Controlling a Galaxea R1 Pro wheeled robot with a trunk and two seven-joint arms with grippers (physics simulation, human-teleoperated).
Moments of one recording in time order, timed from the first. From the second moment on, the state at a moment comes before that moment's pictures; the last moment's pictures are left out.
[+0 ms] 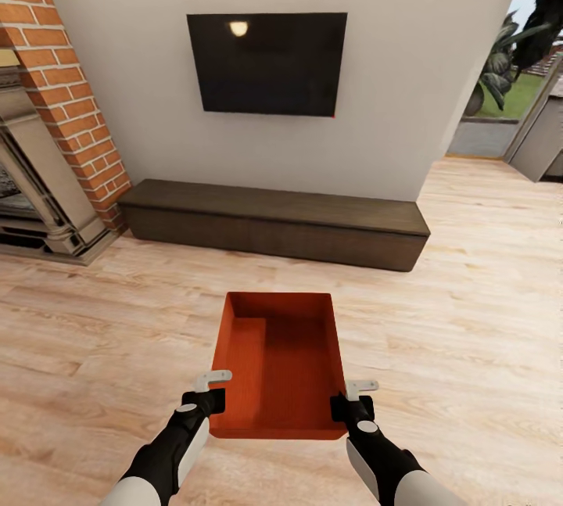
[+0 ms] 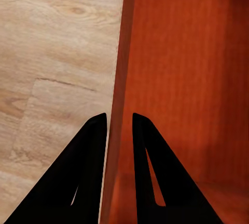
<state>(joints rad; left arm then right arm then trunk) -0.51 -0.11 -0.03 -0.60 0.05 0.21 0.19 -0.59 0.11 0.18 -0.32 -0.07 -0.09 -0.22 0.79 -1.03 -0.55</state>
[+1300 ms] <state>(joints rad) -0.51 -0.10 -0.04 -0.61 0.06 0.21 0.19 -0.59 0.11 0.18 -0.32 -0.07 -0.10 -0.22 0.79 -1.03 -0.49</state>
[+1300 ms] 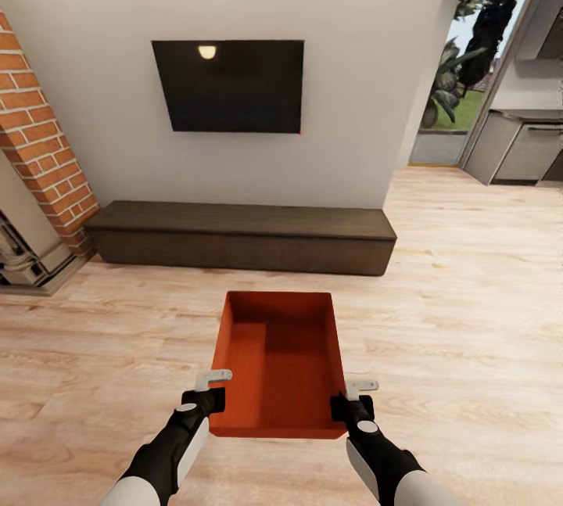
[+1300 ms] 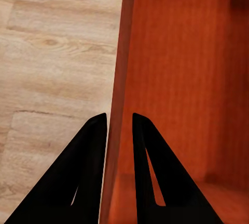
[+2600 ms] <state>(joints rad) -0.51 -0.11 -0.04 -0.61 0.06 0.21 0.19 -0.59 0.11 0.18 -0.32 -0.07 -0.10 -0.22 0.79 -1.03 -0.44</state>
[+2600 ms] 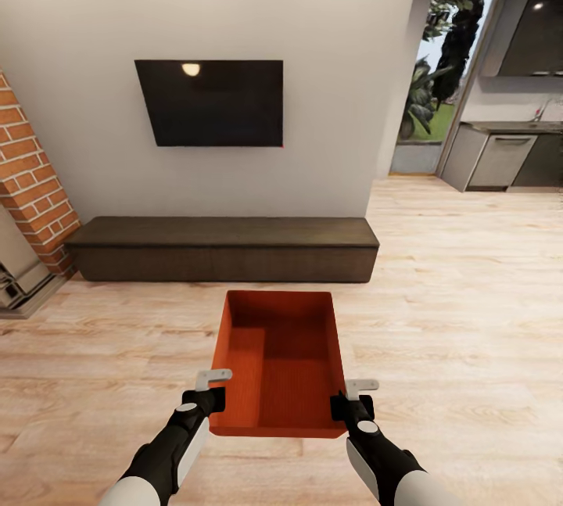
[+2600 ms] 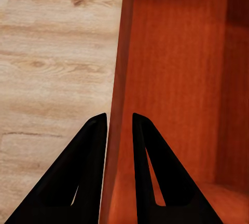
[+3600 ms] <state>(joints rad) -0.51 -0.10 -0.04 -0.61 0.06 0.21 0.19 -0.59 0.11 0.18 -0.32 -0.07 -0.10 -0.22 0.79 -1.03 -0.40</state>
